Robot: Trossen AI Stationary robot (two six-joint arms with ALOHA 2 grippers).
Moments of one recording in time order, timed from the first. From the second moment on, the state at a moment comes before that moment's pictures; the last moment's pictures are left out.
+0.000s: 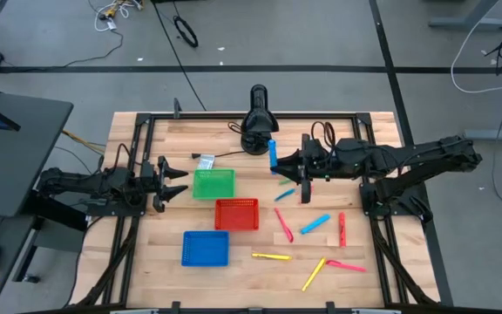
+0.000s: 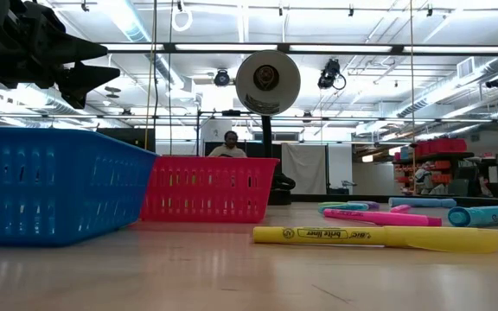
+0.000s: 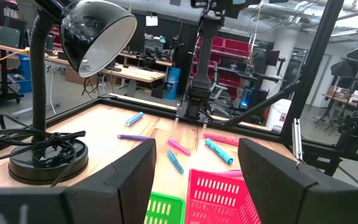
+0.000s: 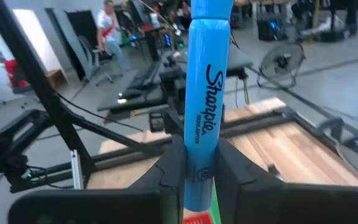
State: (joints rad) left arm -0.13 0.01 0.01 0.10 -0.26 -0.20; right arm 0.15 1.18 1.10 -0.03 0.20 0.24
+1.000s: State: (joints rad) left arm -0.13 0.33 0.48 0.02 -0.31 -0.05; right arm 0.12 1.19 1.10 0.06 0.14 0.23
